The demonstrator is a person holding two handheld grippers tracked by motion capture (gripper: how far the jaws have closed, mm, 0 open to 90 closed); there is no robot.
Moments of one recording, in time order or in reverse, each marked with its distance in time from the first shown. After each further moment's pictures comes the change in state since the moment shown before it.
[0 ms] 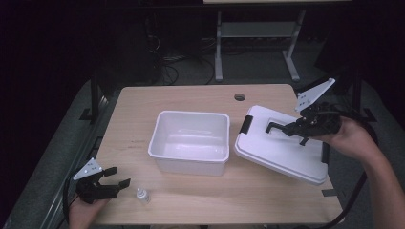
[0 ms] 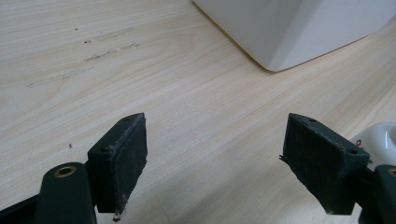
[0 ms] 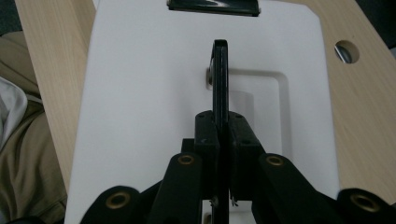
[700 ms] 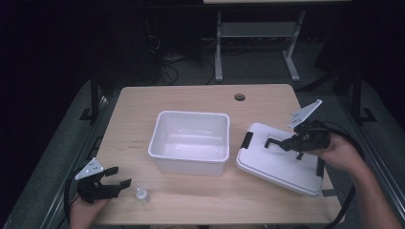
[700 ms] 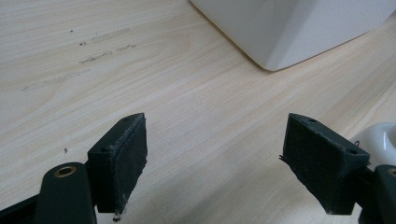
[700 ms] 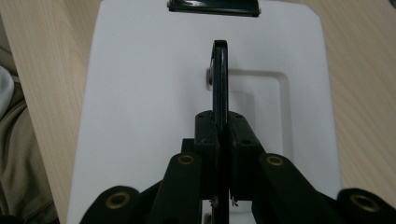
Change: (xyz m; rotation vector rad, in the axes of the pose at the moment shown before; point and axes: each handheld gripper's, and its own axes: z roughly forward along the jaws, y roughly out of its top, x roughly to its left) left arm -0.002 0.002 0.001 0.004 0.002 0.016; right arm -0.003 -0.041 0.058 0.039 0.056 0.047
